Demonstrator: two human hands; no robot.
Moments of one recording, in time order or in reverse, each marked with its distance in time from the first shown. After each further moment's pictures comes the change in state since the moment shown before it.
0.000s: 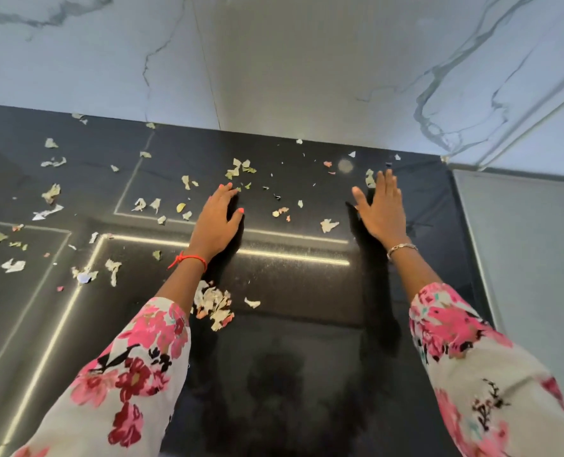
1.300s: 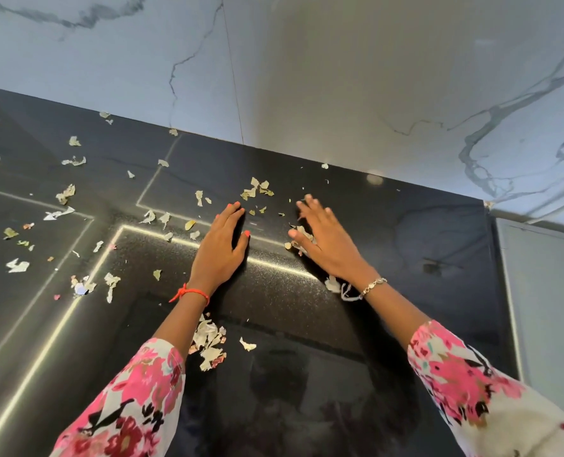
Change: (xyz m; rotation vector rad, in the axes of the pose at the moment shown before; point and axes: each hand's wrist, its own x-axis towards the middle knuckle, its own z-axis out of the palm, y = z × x) left_hand 0.000 0.000 0.006 0.075 0.107 -0.084; right_hand 0.005 -0.085 0.043 -0.017 -0.327 -0.599
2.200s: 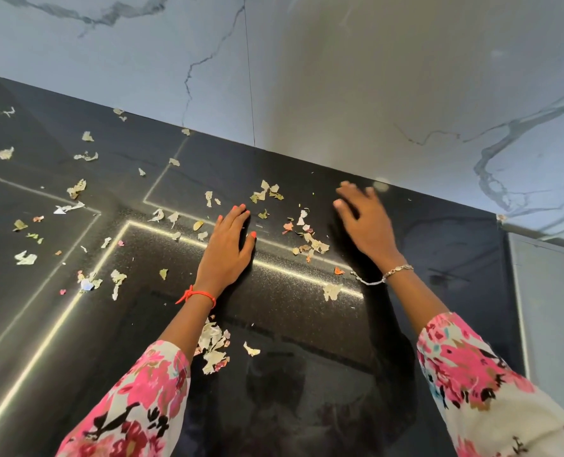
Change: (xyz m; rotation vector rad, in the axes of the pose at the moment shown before) left_hand 0.002 -0.002 0.002 0.013 0.051 0.006; right_hand 0.026 0.043 -0.031 0.112 0.342 0.090
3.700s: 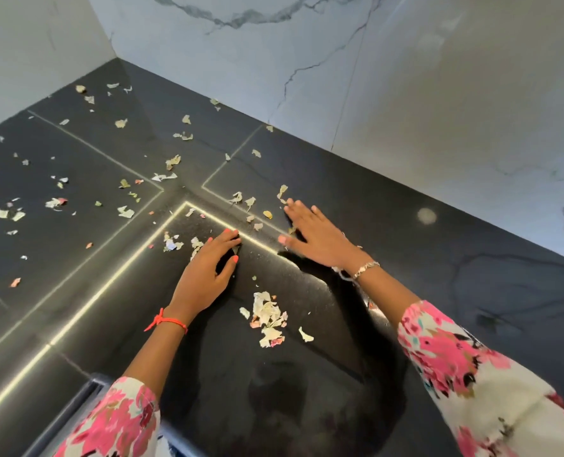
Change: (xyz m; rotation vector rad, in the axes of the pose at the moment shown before) left_hand -0.105 -0.081 -0.076 -0.090 0.075 -0.113; right_hand -0.005 -0.135 0.092 -0.222 -0.675 -0.495
